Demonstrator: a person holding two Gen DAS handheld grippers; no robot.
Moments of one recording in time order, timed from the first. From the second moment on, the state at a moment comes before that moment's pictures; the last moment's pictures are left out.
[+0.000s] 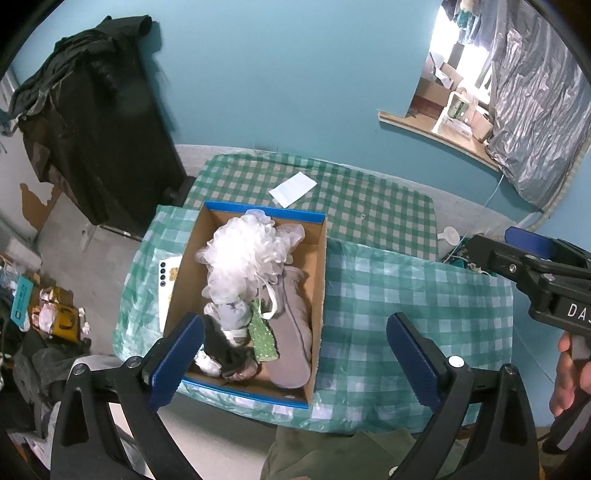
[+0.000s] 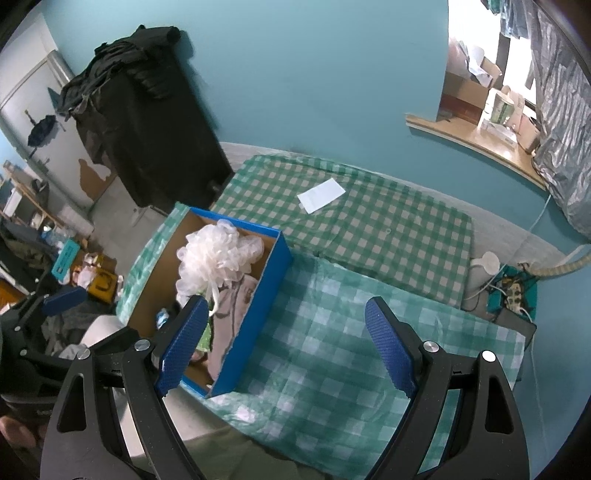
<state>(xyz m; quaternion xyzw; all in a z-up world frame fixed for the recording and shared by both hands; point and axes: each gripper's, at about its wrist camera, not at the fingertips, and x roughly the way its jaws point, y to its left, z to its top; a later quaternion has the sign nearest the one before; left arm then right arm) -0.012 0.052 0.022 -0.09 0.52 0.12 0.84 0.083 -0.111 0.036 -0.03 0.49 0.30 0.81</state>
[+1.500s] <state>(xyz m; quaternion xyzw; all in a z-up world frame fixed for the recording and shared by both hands) -0.011 0.043 0.018 -0.09 0.53 0.13 0.83 0.083 -0.125 0.039 -0.03 0.50 0.30 0.81</state>
